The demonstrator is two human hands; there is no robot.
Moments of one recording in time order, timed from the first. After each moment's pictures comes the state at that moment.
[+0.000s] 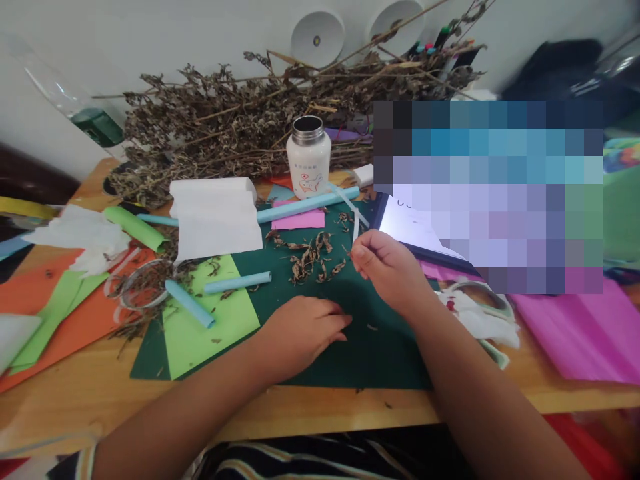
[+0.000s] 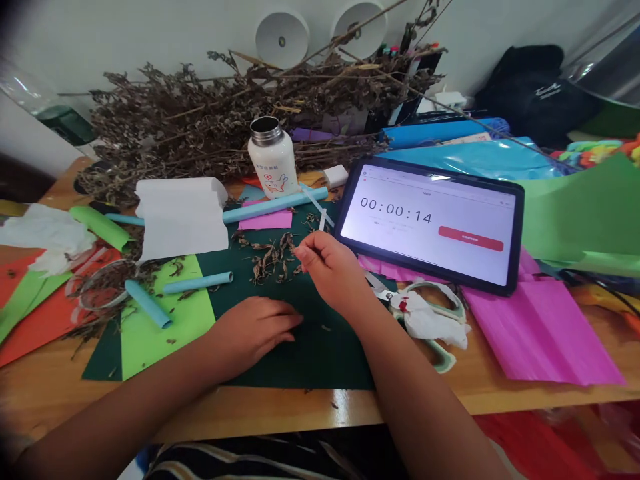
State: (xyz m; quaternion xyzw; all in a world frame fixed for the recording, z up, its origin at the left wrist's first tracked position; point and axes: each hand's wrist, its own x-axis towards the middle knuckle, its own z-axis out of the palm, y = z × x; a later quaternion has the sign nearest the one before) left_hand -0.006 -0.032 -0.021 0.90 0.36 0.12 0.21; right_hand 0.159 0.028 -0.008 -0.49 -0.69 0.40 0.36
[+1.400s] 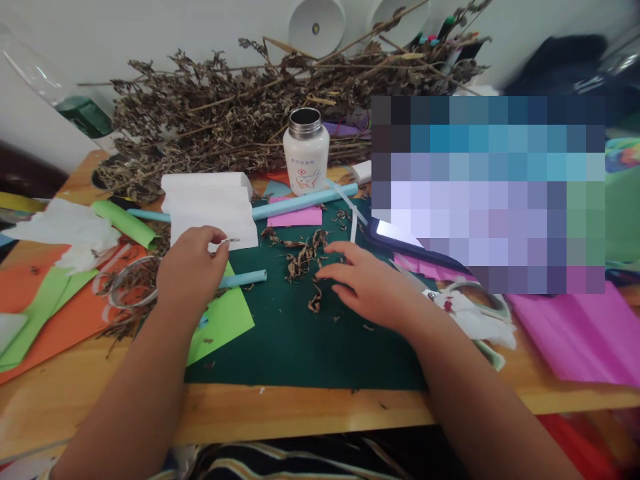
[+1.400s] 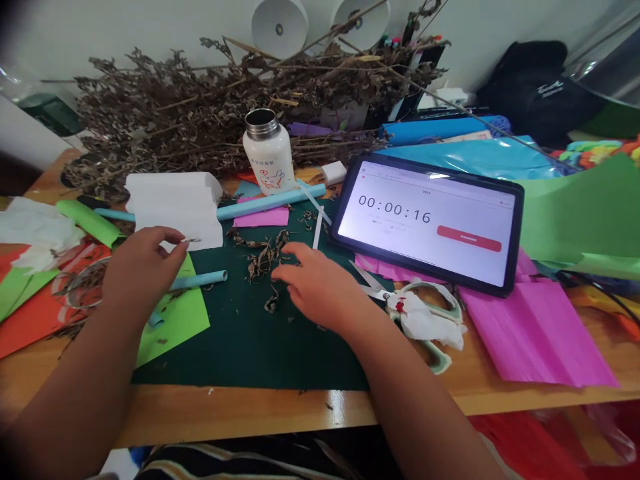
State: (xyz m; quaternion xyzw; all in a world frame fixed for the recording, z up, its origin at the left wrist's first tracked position) left_hand -0.098 0.013 -0.001 0.62 0.77 0.12 -0.01; right_hand 0.160 0.022 -0.014 -0.39 -0.90 0.17 0.08
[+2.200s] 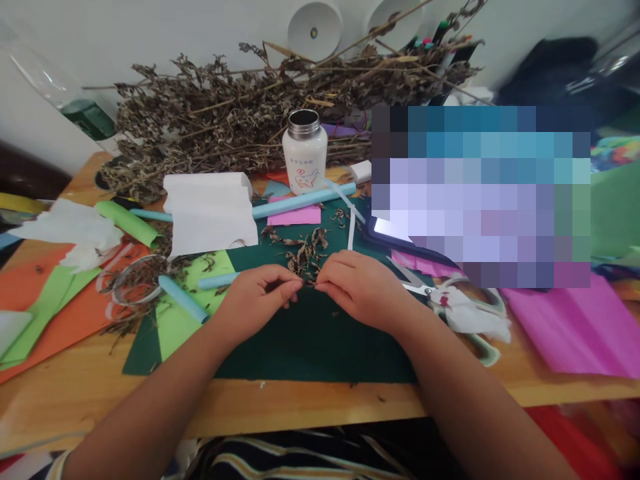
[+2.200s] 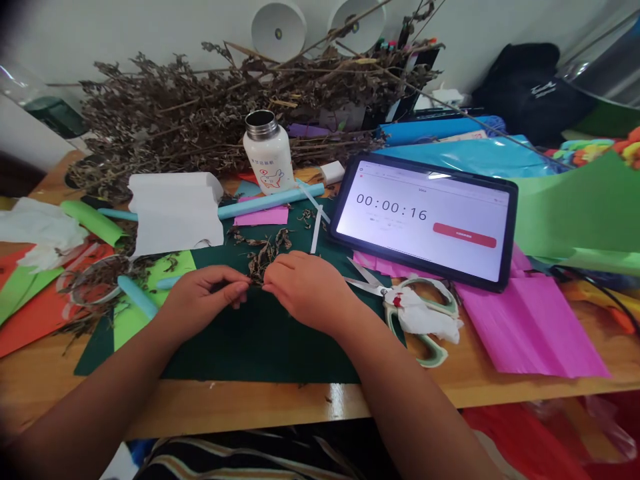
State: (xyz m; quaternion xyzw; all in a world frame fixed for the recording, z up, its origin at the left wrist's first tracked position) left_hand -0.040 -0.016 -0.005 0.62 0.60 0.28 0.42; right_hand 0.152 0.020 -0.009 -0.31 -0.92 0.16 0.17
